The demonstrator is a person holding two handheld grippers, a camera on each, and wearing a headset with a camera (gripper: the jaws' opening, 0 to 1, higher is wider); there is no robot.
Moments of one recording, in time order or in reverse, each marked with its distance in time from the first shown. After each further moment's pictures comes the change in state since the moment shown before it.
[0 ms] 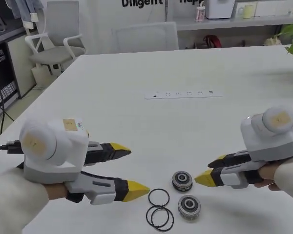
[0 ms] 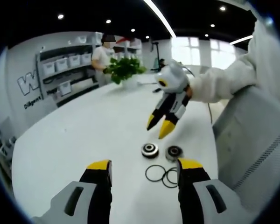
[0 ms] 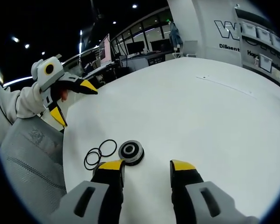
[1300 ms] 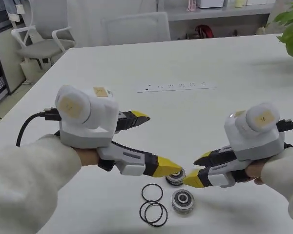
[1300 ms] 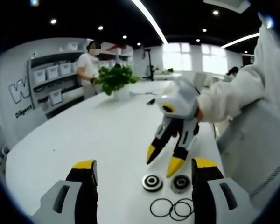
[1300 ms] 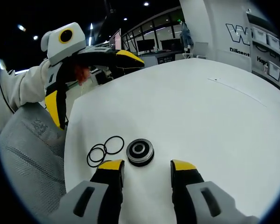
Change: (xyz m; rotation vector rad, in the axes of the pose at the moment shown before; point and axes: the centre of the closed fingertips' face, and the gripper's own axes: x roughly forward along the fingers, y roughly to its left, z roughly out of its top) left arm 0.064 0.003 0.048 0.040 -0.061 -0.093; right arm 0.013 0.007 -0.004 -0.076 0.017 0.054
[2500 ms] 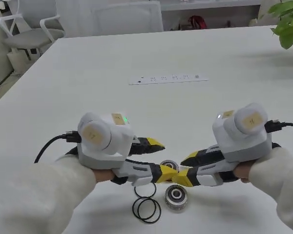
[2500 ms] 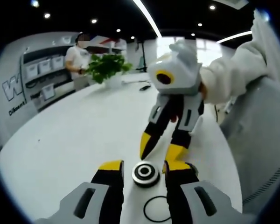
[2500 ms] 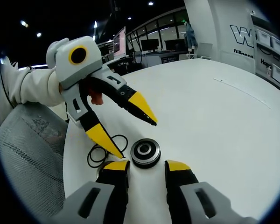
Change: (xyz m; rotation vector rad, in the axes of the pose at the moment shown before) left arm 0.040 -0.013 -0.055 0.008 0.060 -0.054; right arm 0.012 0.010 -0.005 -0.026 0.001 0.022
